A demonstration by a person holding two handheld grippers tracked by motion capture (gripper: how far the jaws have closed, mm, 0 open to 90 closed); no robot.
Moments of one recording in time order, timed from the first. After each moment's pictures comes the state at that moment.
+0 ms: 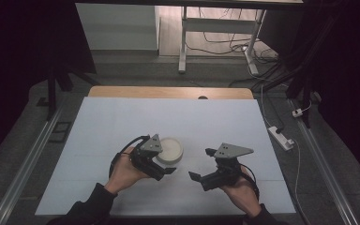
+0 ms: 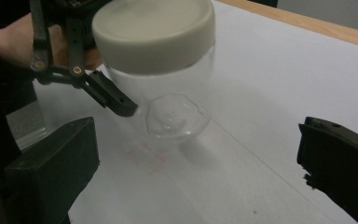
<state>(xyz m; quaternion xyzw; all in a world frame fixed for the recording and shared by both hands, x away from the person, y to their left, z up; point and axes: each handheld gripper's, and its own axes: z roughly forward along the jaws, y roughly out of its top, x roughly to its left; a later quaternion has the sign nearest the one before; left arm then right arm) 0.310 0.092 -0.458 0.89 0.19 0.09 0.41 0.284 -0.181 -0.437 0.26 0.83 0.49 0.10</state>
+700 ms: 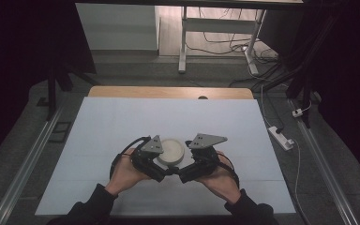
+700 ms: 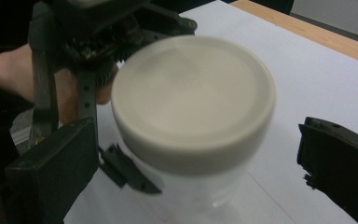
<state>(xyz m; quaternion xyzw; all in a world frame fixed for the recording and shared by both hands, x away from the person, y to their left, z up) 0.307 0.089 -0.458 0.89 0.19 0.09 0.41 0.297 -0.119 -0.420 0.22 0.85 0.48 0.10</state>
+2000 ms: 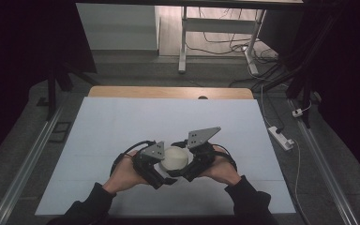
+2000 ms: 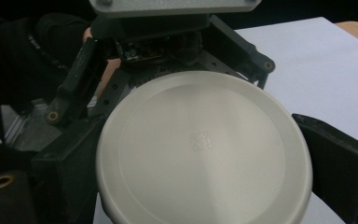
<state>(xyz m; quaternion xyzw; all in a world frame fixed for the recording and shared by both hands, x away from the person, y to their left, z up) 0.303 0.085 -0.458 0.91 0.10 0.03 0.41 0.327 -0.118 -0.428 0.04 0.86 0.50 -0.02</state>
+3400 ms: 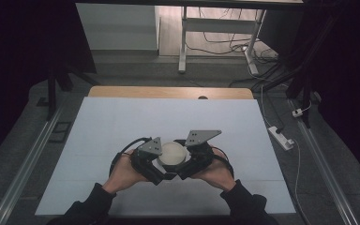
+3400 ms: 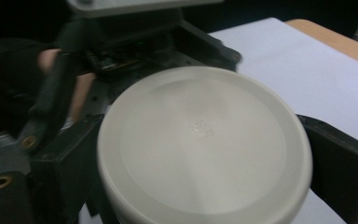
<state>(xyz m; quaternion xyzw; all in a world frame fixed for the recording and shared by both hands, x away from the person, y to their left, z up) 0.307 0.092 -0.456 0.89 0.12 0.02 0.43 0.318 -0.115 -0.424 0.12 0.85 0.51 0.02</state>
